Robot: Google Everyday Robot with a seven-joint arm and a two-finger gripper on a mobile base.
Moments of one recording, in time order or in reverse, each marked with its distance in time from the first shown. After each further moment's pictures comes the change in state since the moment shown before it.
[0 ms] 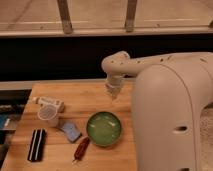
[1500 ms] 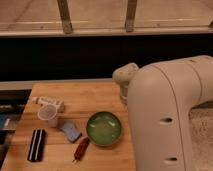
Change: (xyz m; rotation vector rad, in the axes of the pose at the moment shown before) arm 0.100 -0.041 0.051 0.051 0.251 0.139
